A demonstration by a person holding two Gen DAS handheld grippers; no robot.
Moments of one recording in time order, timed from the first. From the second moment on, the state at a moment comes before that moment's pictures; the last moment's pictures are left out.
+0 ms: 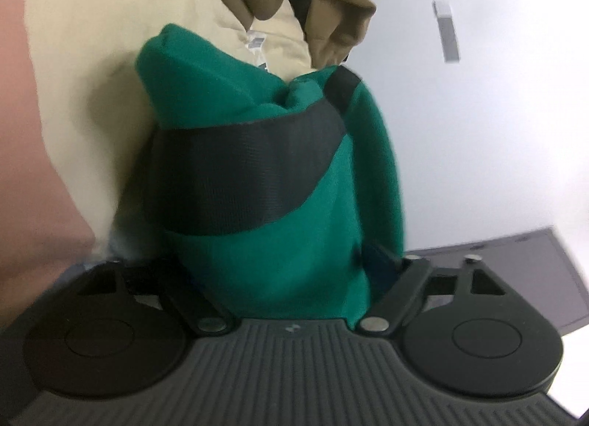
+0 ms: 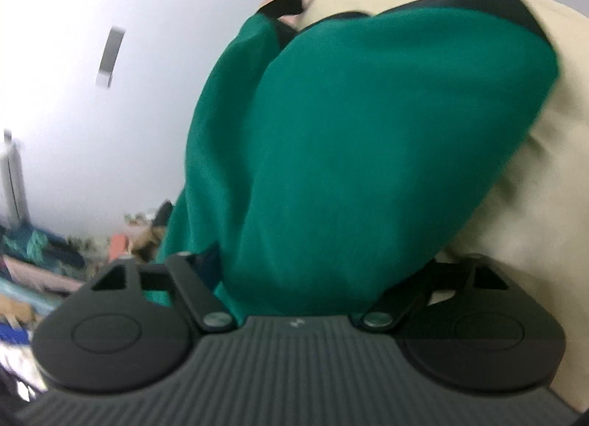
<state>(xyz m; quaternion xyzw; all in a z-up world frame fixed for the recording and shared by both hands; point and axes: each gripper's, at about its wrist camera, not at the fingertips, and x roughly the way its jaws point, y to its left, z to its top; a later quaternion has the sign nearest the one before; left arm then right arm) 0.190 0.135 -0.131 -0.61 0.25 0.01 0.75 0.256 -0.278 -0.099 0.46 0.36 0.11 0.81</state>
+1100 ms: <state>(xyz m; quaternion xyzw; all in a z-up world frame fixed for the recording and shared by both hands) 0.032 0.090 -0.005 -0.48 0.25 -0.01 0.84 0.099 -0.327 0.002 0.30 0.34 0.19 0.87</state>
